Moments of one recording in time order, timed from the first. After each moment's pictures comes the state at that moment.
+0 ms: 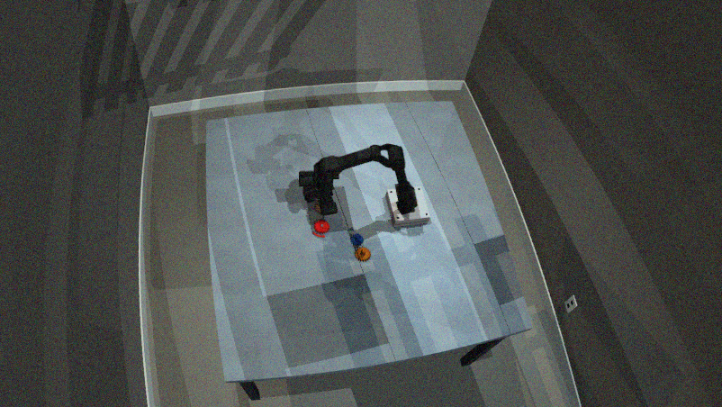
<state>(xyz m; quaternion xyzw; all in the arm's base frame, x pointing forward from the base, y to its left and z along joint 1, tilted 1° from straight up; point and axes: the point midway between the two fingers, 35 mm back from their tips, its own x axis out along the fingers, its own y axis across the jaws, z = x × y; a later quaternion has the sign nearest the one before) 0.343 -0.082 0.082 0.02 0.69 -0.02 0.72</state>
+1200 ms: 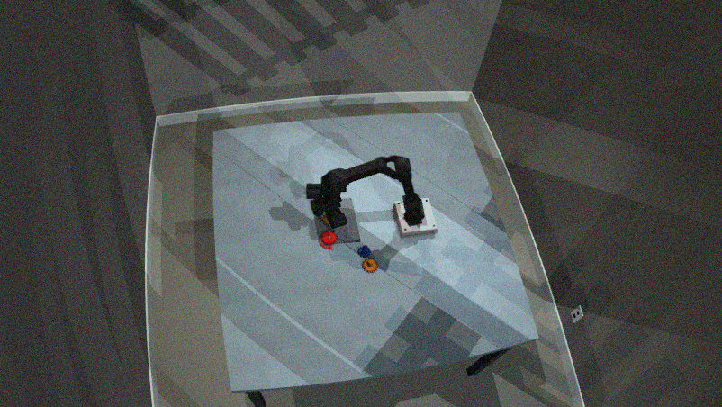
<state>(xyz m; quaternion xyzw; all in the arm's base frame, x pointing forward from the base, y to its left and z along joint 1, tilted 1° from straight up) 0.343 -0.085 0.070 -0.02 0.69 0.02 0.72</state>
